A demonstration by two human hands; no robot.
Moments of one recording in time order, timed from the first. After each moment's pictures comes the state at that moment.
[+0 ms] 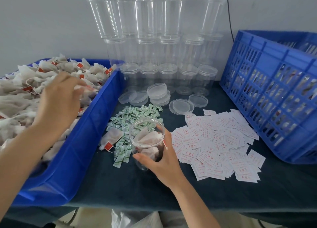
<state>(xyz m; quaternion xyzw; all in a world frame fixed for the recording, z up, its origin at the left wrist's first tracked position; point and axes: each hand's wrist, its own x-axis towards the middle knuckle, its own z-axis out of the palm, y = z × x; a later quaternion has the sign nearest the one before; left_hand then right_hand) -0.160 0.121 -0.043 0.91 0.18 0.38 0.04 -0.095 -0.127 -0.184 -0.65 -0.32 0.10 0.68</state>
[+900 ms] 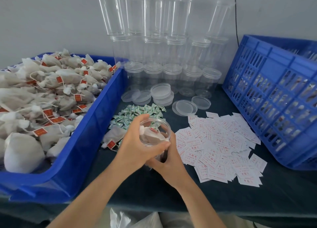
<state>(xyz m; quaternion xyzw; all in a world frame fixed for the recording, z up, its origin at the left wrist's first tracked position) -0.153 -0.013 -0.117 0.82 0.12 0.21 0.52 -0.097 -0.137 -0.173 -0.67 -0.33 0.16 0.64</state>
